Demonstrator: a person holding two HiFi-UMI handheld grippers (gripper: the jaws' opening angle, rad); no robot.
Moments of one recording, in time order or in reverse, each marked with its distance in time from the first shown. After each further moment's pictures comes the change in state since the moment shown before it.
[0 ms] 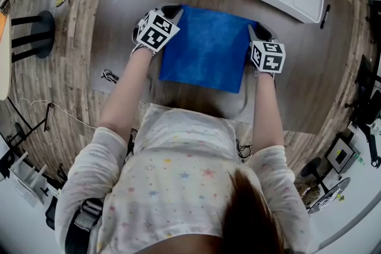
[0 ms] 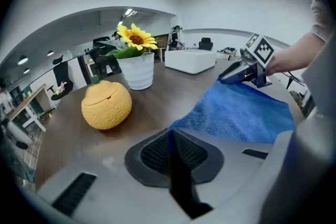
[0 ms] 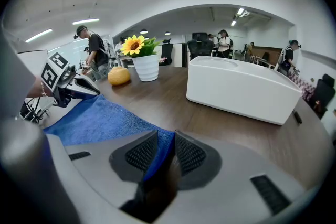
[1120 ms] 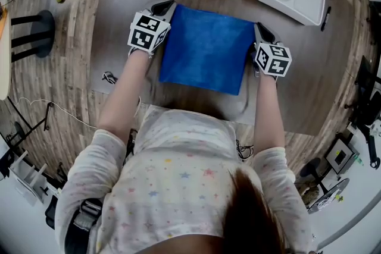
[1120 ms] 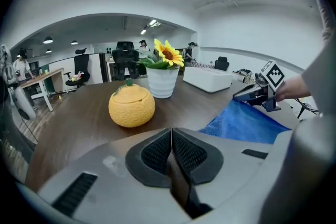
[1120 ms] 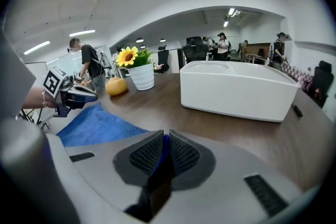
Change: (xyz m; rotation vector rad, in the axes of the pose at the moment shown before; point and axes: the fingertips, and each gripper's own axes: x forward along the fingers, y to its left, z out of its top) left arm -0.024 0.035 0.012 -0.207 -0.158 0.084; right arm -0.007 -0.010 0.013 0.084 -0.080 0.017
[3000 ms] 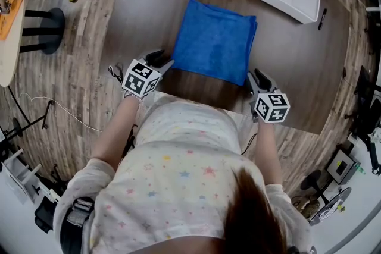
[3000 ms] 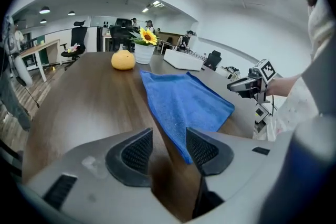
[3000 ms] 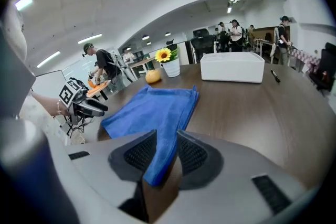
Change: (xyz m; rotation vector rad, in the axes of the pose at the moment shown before) left arm -0.156 -0.118 -0.132 -0.137 0.193 -0.144; right arm -0.160 0.096 -0.104 0.051 0.084 0.153
